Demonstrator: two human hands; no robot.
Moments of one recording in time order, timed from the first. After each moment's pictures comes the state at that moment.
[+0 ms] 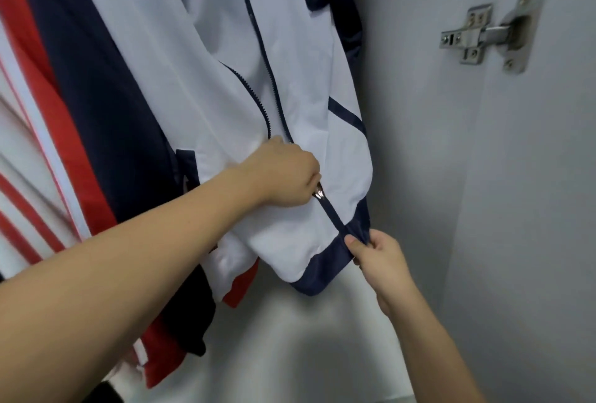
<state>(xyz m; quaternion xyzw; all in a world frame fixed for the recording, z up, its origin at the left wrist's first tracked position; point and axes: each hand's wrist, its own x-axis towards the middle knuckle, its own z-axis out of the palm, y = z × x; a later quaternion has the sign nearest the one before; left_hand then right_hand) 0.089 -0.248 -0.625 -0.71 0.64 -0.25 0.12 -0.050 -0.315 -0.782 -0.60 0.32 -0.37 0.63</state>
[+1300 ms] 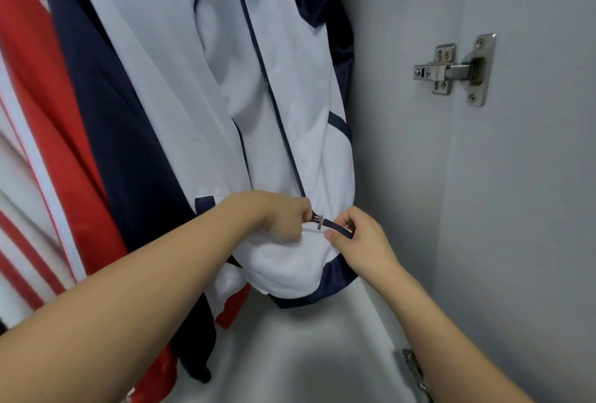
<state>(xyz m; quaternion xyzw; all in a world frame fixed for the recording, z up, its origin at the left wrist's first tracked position) 0.088 -0.258 -0.632 -0.82 0.54 0.17 0.09 -0.042 -0.346 -0.746 -0.78 0.28 -0.37 0.42</state>
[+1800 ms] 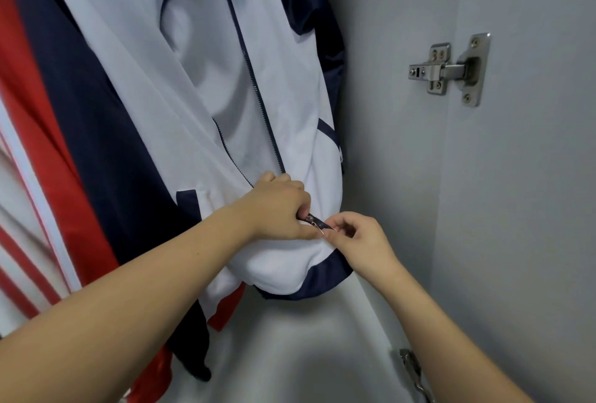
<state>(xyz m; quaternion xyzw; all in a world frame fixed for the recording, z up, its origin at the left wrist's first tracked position) 0.105 -0.265 -0.655 -0.72 0.67 -0.17 0.02 -0.045 -0.350 -0.746 -0.75 0.23 -0.38 0.48</state>
